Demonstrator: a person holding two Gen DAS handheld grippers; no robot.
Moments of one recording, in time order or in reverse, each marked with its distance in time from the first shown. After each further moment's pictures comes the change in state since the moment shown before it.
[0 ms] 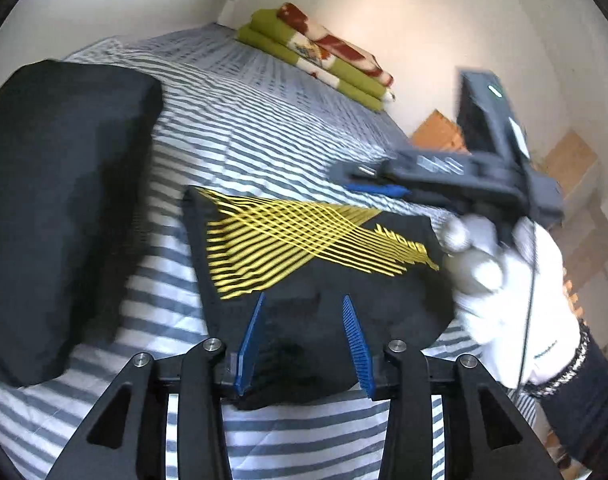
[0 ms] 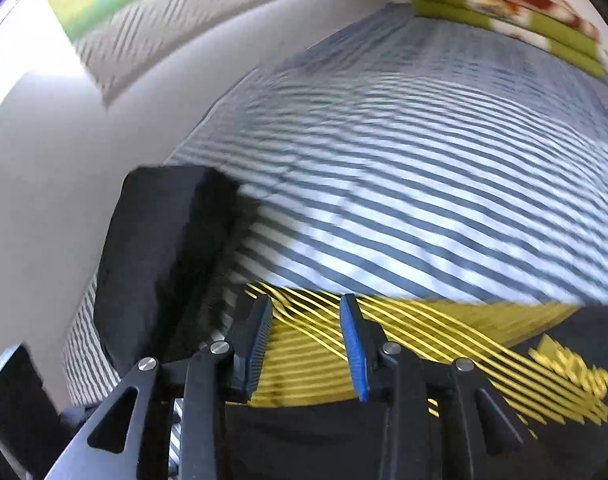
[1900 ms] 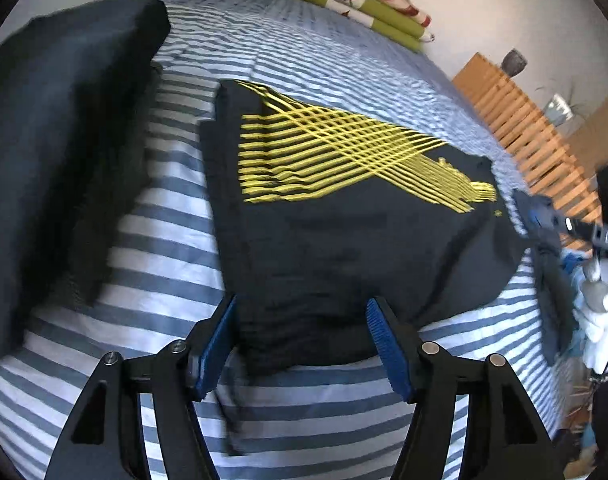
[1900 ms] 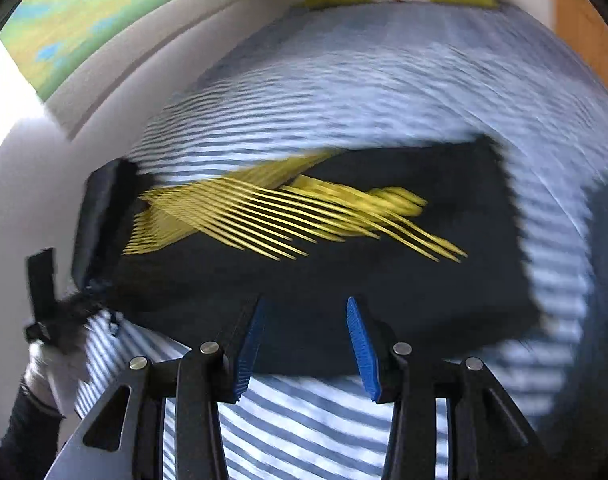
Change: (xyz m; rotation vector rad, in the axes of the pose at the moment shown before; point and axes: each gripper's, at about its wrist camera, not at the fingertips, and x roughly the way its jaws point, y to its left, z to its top) left arm 0.029 -0.014 0.008 -0.005 0.168 0.153; right arm -0.125 -0.155 -0.121 0.120 -0.002 -0.051
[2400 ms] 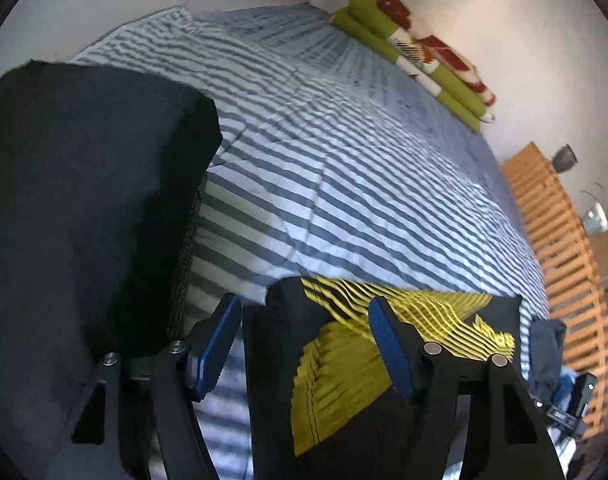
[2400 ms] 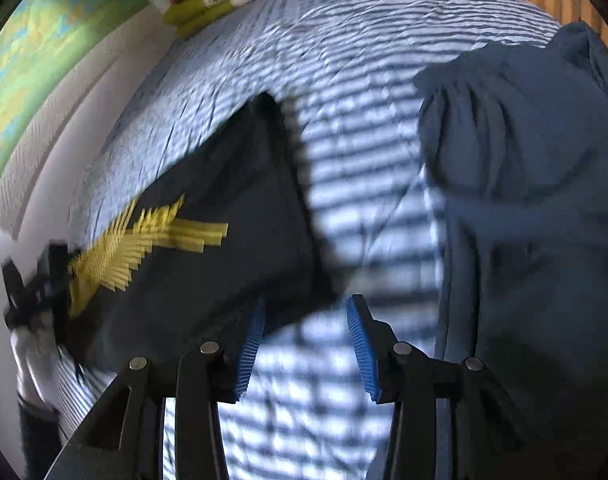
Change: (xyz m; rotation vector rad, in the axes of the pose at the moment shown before) left arm 0.010 0.043 0.130 -0.230 -0.102 0.085; right arm -0.025 -0.171 -0.057 0.372 -0.006 -0.111
